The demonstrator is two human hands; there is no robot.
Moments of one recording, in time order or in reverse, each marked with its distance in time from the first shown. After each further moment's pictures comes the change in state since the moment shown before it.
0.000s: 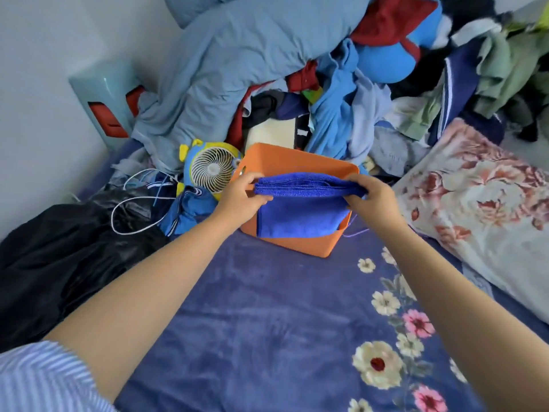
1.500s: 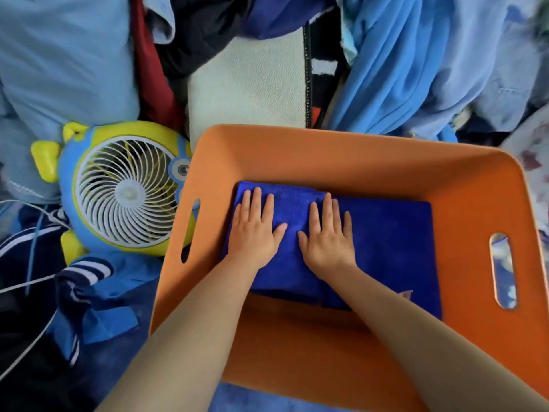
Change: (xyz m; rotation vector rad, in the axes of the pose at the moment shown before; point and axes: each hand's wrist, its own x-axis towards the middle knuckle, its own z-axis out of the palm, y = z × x) left_hand 0.317 -0.297 0.151 0.979 -0.448 0.049; right_hand 0.250 0.215 0.331 -0.656 -0.421 0.276
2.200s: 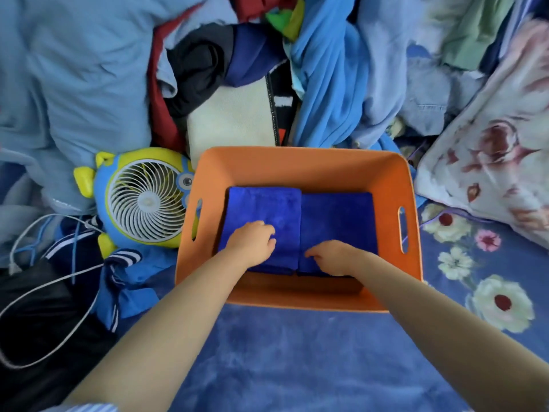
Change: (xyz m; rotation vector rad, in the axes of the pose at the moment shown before) left_hand -0.071 0.040 -0.081 0.022 -0.256 0.127; right_hand -0.088 0.041 -0.085 0.058 -0.568 -0.117
